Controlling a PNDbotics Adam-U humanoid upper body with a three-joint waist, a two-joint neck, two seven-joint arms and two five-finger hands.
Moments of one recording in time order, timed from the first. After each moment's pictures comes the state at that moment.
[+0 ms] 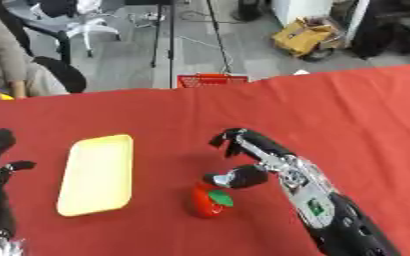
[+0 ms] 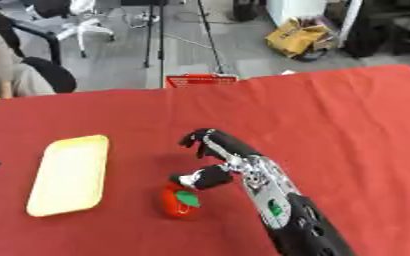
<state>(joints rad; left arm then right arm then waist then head) -0.13 0.11 0.08 -1.81 -0.06 -0.06 0.40 -0.67 -0.10 0.25 -1.17 0.73 -0.17 0.29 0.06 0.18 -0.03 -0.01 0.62</state>
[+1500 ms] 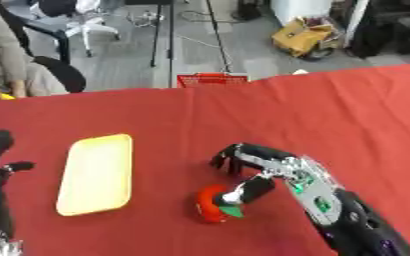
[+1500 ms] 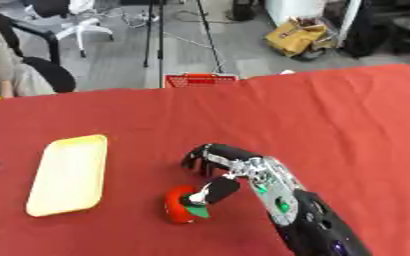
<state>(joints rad) -0.13 0.11 0.08 -1.81 -0.06 -0.06 0.40 -0.69 -0.18 0.34 -1.16 0.64 -0.22 0.49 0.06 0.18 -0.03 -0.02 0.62</state>
